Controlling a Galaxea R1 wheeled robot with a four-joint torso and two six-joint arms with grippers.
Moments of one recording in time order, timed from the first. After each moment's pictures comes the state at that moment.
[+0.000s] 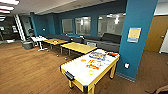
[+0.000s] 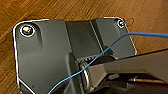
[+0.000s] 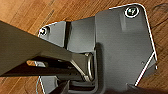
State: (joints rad) left arm 1.58 3.00 -2.62 0.30 -0.14 -0.25; right arm -1.62 2.95 -2.57 -0.21 0.17 0.10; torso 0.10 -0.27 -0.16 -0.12
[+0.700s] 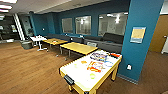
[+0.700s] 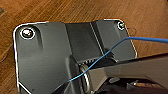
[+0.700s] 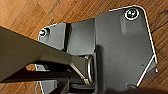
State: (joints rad) left arm 1.56 3.00 -2.62 0.30 -0.14 -0.25; right arm -1.61 2.95 -2.57 -0.21 0.18 0.10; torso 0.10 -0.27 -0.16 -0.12
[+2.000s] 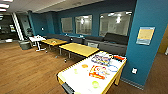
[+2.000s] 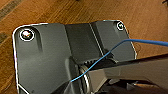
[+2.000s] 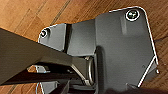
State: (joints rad) left arm 1.56 3.00 -2.62 0.30 -0.14 -0.25; right arm -1.61 2.95 -2.57 -0.21 0.18 0.10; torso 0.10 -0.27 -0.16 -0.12
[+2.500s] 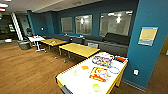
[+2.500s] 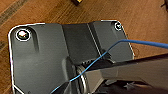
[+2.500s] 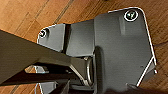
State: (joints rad) left arm 1.55 3.00 -2.62 0.30 -0.14 -0.25; right arm -1.61 2.95 -2.58 -0.21 0.18 0.10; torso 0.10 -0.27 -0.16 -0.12
